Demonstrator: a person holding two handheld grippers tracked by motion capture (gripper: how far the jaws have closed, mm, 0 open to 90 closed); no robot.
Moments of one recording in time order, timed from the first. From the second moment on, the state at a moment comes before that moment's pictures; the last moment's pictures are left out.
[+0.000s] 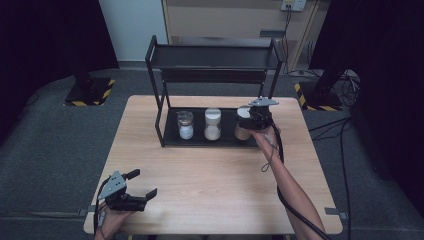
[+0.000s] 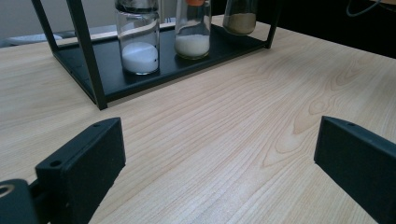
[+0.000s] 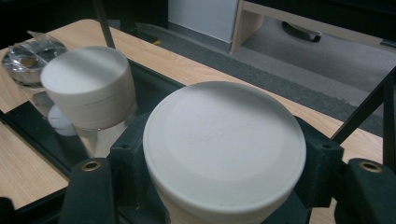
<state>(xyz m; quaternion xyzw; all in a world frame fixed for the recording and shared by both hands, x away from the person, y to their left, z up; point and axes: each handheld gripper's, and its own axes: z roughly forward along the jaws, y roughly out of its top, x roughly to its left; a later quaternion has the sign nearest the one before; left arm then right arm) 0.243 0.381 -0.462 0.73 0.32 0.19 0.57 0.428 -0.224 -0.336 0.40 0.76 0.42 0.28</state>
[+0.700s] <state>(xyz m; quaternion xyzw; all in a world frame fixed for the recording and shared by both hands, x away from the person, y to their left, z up) 0.243 0.381 -0.462 0.73 0.32 0.19 0.57 0.440 -0.220 -0.354 0.42 0.76 0.41 0.28</state>
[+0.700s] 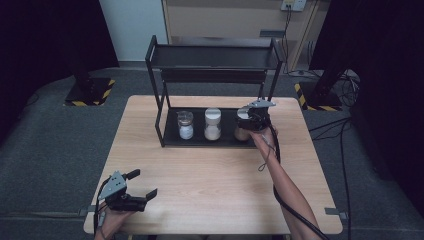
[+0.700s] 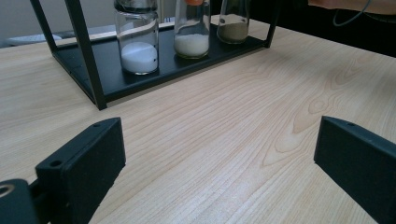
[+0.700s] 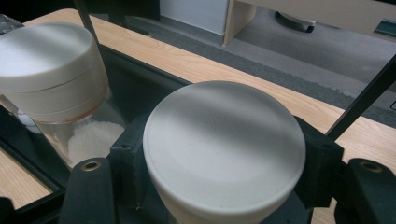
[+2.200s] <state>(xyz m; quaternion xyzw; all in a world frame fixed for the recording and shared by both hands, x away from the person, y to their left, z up) 0.243 0.380 -0.460 0.74 0.32 0.19 0.56 0.412 -0.240 -0.302 0.37 0.74 0.47 0.29</state>
